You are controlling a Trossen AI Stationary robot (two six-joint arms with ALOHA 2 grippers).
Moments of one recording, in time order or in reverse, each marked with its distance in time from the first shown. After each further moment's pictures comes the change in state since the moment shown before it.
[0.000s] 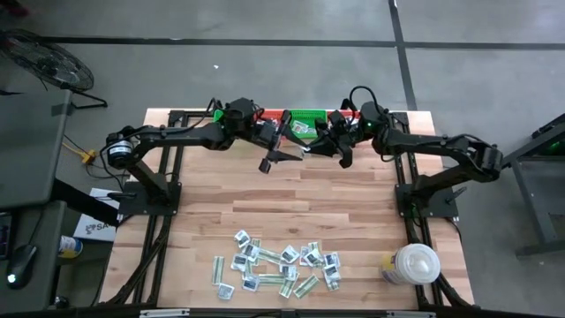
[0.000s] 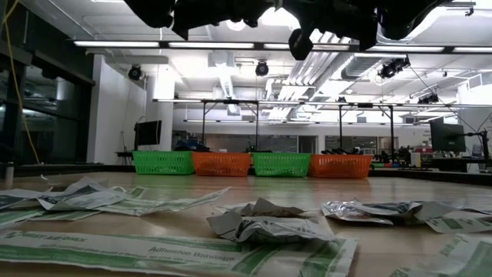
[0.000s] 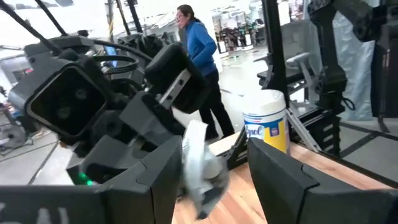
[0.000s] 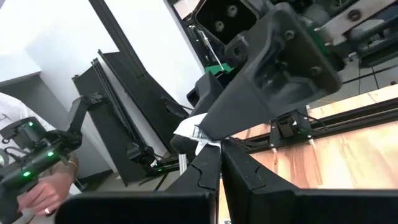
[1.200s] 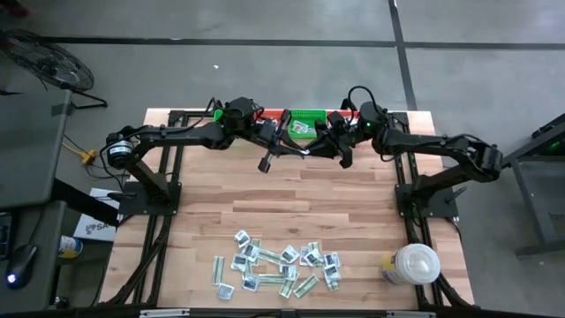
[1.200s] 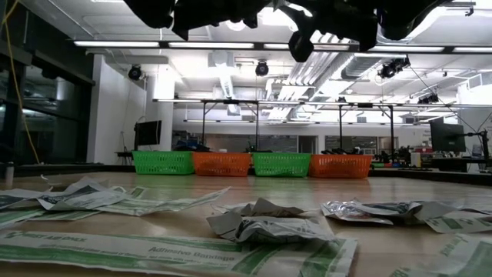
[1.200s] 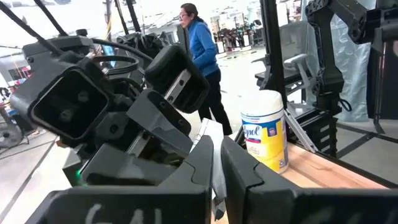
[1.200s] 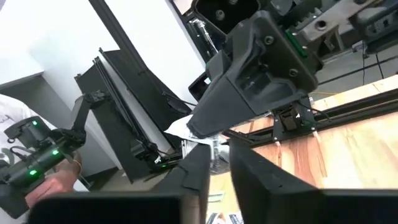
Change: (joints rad) left arm 0.001 -0.001 0.000 0.000 0.019 -0.011; right arm -0.017 0.000 0.000 -0.021 -0.011 0.017
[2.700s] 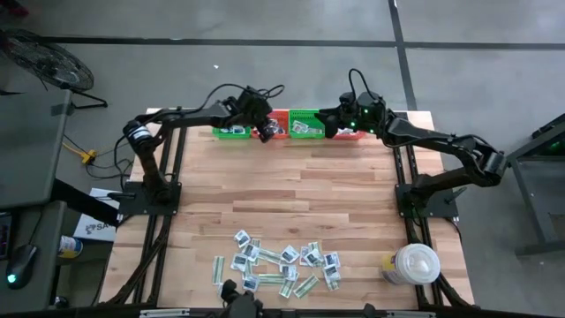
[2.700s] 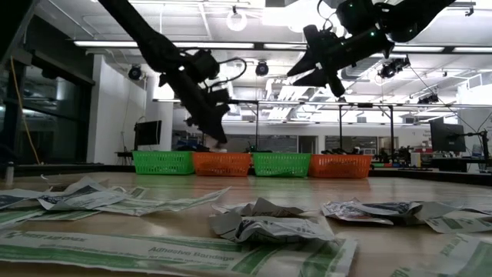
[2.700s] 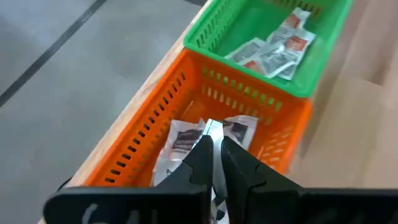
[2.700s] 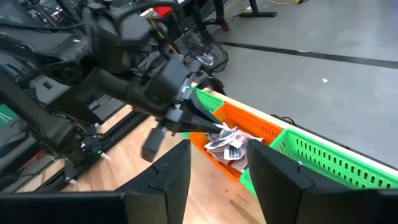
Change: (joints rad) left arm 0.334 0.198 0.000 -0.639 -0.723 -0.086; right arm -0.173 -0.045 0.000 -0.423 0.672 -0.132
